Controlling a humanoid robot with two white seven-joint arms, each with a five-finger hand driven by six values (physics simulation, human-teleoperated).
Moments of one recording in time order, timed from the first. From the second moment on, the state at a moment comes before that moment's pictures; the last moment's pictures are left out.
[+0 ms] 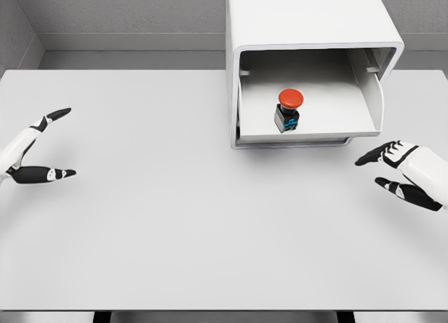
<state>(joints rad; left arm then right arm) -0.08 0.41 0.29 -1.34 -0.13 -0.61 -0.61 0.24 -0.92 0.01 -1.75 0.29 -0.61 0.00</state>
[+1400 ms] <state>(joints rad) -0.08 0.40 0.27 -1.40 -0.13 -0.61 -0.61 -0.11 -0.89 0.31 -1.59 0.30 -0.61 0.00</state>
